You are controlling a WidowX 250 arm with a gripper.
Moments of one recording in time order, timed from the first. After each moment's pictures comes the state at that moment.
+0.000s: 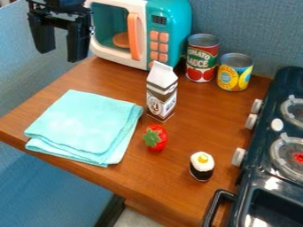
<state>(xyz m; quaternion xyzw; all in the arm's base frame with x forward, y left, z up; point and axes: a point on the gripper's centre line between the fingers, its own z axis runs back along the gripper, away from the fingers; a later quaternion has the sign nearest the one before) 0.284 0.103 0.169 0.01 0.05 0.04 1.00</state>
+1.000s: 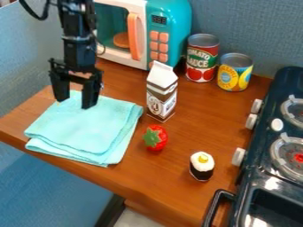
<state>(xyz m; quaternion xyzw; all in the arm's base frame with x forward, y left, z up) 0.315 0.124 0.062 -0.01 0.11 0.06 0.99</state>
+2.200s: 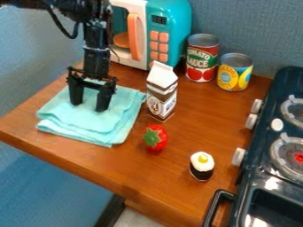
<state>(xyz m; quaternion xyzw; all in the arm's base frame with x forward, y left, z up) 0.367 0.142 0.023 0.00 0.16 0.09 0.98</state>
